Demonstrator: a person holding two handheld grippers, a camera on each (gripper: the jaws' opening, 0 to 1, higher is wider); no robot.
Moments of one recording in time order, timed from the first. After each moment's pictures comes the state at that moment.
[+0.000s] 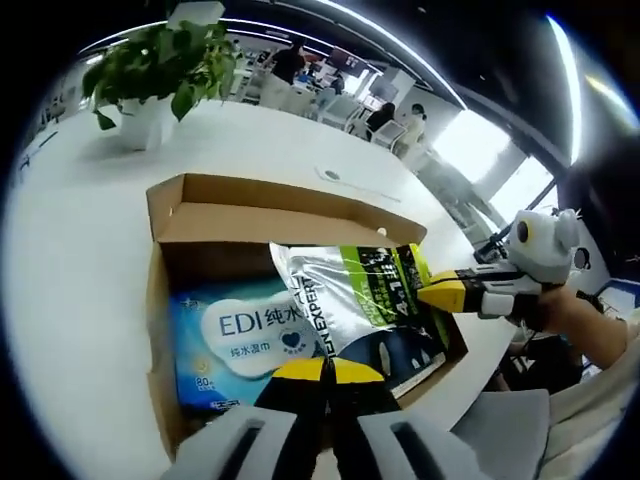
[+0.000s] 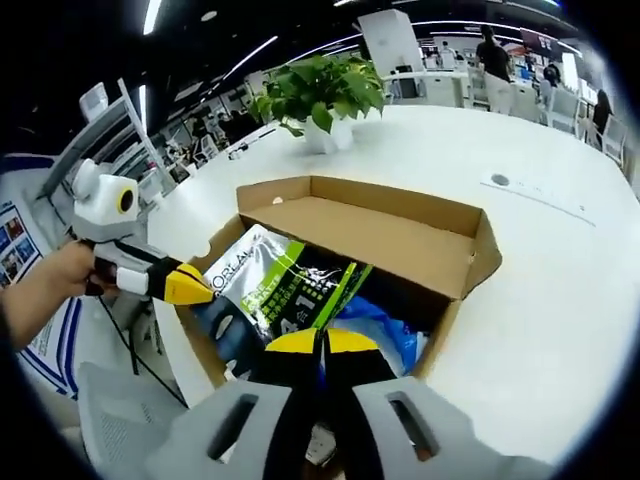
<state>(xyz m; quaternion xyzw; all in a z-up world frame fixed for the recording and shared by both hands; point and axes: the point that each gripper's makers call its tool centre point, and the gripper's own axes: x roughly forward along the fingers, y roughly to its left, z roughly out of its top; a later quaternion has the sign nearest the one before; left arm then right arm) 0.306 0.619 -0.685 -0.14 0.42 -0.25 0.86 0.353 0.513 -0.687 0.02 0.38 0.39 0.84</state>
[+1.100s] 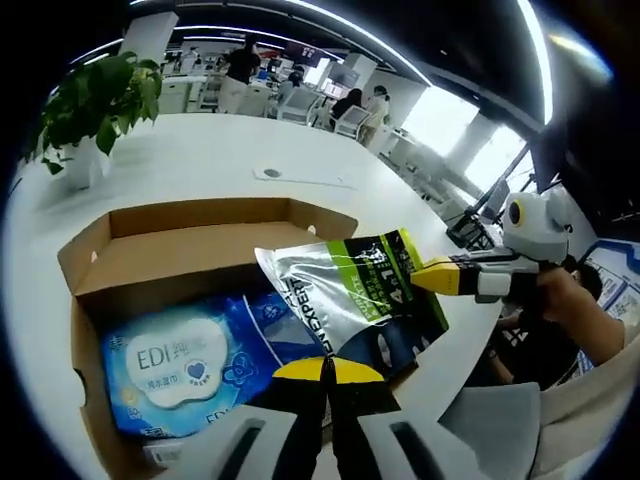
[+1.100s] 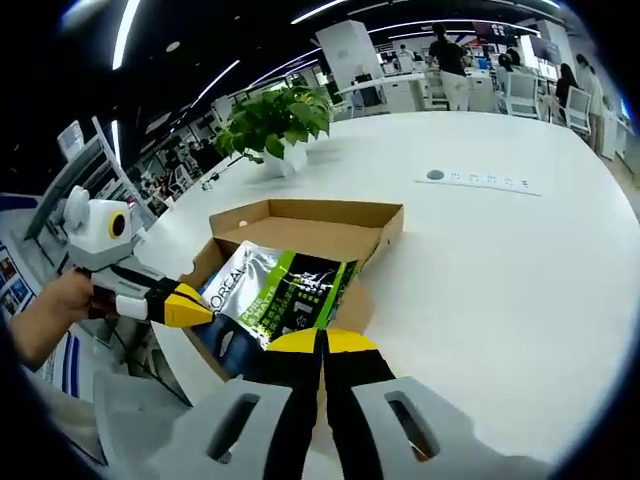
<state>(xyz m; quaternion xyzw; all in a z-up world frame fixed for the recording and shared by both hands) 0.309 0.540 -0.672 -0.09 0.42 -0.31 0.85 0.350 0.427 -0.666 0.06 0.37 0.32 0.87</state>
